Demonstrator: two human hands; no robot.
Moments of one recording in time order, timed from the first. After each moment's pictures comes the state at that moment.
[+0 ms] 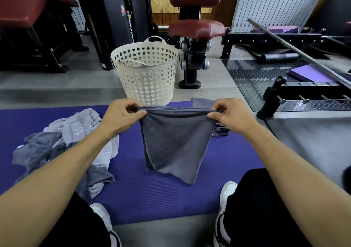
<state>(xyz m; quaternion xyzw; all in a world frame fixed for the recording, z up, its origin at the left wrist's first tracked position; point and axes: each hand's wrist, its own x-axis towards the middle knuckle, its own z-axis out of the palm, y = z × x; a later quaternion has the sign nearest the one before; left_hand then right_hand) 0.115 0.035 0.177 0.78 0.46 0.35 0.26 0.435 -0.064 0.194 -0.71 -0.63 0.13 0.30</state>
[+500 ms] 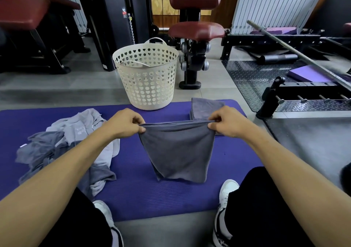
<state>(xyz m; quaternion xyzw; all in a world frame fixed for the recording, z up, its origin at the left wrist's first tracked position) 0.113 0.015 0.186 0.79 0.54 0.10 0.28 0.423 -0.084 0.198 -0.72 -0.64 0.19 0.16</state>
